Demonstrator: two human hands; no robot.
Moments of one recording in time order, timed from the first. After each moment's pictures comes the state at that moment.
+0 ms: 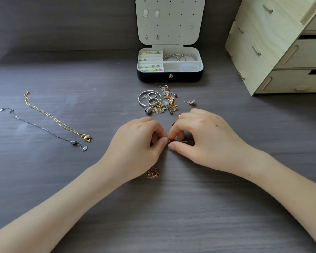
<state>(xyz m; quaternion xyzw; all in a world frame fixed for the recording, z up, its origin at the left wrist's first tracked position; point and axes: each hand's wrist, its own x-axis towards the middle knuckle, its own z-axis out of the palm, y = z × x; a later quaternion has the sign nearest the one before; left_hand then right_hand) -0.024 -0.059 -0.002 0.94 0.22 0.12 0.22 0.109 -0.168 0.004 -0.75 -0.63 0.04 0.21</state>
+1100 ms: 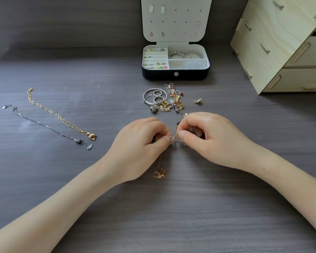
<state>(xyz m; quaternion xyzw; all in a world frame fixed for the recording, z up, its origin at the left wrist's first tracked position) -0.030 -0.050 -0.008 0.93 0.18 0.12 0.30 0.110 -0.169 0.005 -0.75 -0.58 0.15 0.27</state>
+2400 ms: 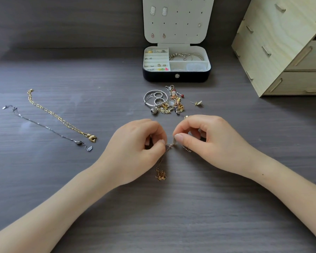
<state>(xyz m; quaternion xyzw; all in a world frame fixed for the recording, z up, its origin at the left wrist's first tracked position) -0.039 -0.047 -0.004 0.92 0.18 0.15 0.31 0.111 -0.170 -0.003 -0.73 -0.57 0.17 0.35</state>
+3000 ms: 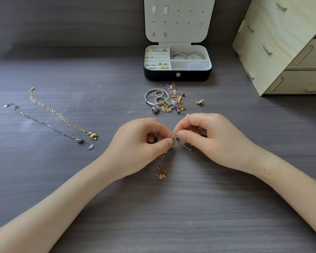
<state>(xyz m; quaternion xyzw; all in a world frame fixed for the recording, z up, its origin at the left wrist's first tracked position) -0.034 -0.047 -0.004 0.88 0.21 0.12 0.41 0.112 -0.169 0.001 -0.72 -0.56 0.22 0.35</state>
